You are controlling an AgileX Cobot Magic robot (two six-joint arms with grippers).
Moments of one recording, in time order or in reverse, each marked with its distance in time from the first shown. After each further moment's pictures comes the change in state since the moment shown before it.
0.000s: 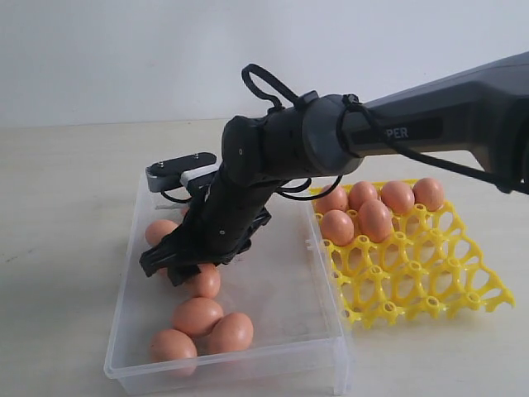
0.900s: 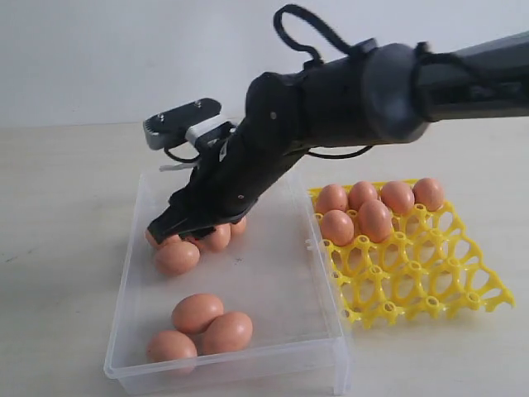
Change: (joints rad) left arm 0.000 0.000 0.000 0.000 0.000 0.000; right arm 0.000 -0.214 0.131 -0.086 -0.125 -0.085
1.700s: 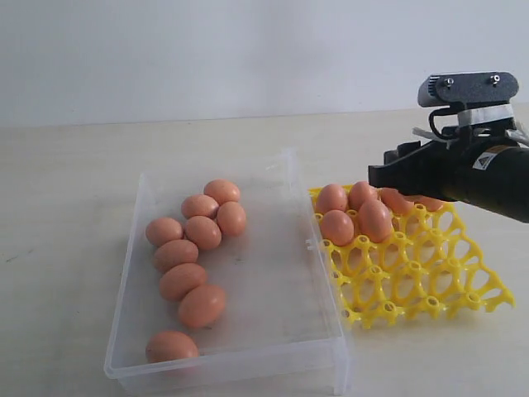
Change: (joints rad) left arm 0.000 0.000 0.000 0.000 0.000 0.000; right arm -0.420 -0.428 0.749 0.027 -0.805 0.071
